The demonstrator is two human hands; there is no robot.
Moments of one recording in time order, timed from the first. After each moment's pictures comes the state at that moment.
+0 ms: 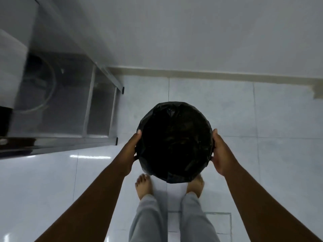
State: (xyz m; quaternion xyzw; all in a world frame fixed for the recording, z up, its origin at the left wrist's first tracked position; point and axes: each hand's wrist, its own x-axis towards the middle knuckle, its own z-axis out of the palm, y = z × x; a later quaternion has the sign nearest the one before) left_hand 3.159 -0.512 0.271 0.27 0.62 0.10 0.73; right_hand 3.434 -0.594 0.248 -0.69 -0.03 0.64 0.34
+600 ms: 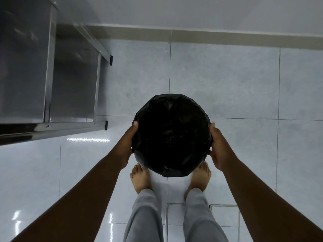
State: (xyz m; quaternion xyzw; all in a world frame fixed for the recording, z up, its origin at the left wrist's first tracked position) left_hand 3.148 -0.531 0.119 0.24 0.64 0.06 0.72; right_hand 3.420 -0.623 0.103 -0.71 -0.01 0.65 0.27
